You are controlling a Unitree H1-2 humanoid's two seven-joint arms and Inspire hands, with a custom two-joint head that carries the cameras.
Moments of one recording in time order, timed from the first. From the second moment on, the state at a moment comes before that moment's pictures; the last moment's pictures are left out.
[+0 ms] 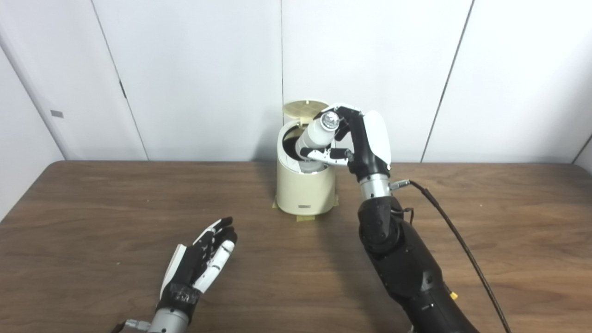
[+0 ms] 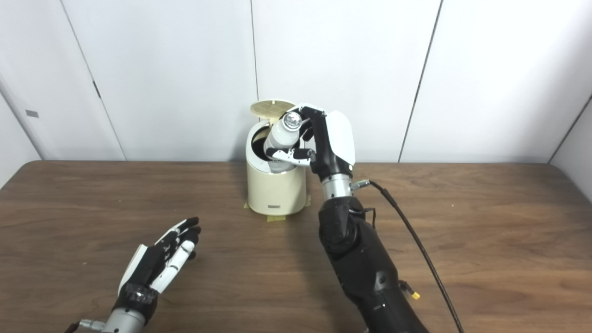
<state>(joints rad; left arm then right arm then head) 0.04 0.12 -0.05 -0.40 0.17 0.41 -0.09 -0.67 0.01 0.19 0.44 -0.58 -0.09 -0.44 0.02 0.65</state>
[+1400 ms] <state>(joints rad) 0.05 0.11 -0.05 -0.41 0.18 0.41 -0.08 -0.68 0.01 0.20 0.48 -0.58 -0.10 -0.50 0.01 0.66</state>
